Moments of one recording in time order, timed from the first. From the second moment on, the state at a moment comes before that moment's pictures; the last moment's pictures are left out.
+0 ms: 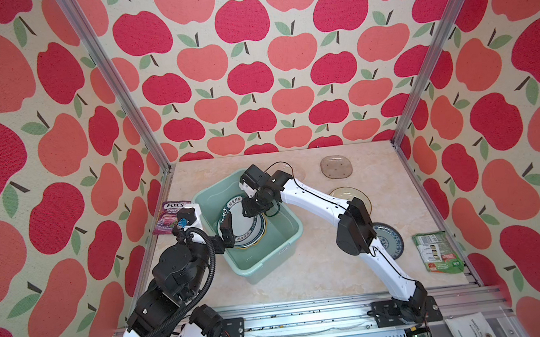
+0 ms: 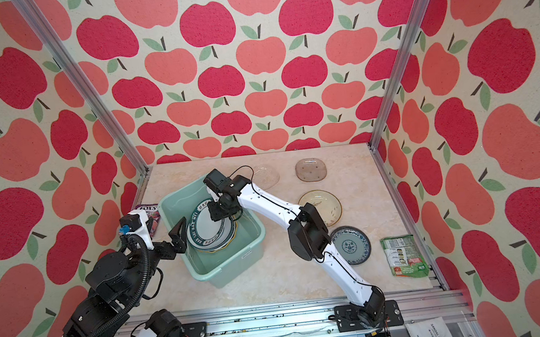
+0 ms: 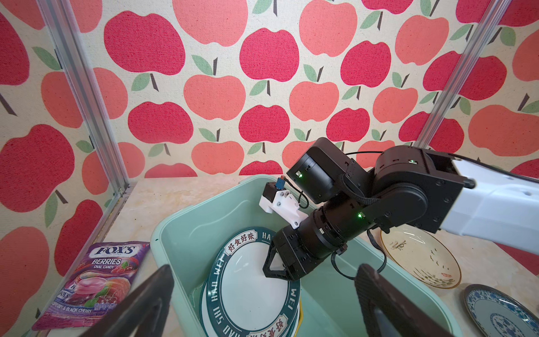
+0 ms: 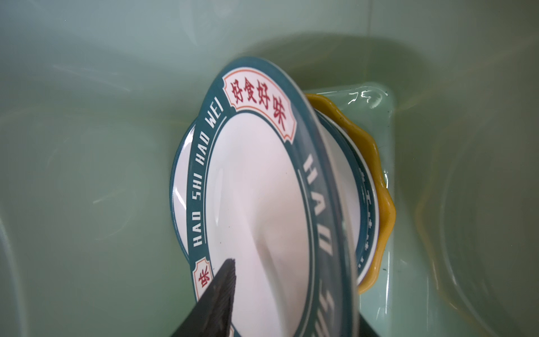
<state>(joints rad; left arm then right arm) -0.68 0.46 0.84 -0.50 -0.45 -0.13 0.96 2.43 2.36 -0.97 -0.20 0.43</state>
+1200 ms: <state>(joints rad) -0.65 0.44 0.82 -0.49 -0.45 -0.11 0.99 2.50 2.39 -1.06 -0.05 0.42</state>
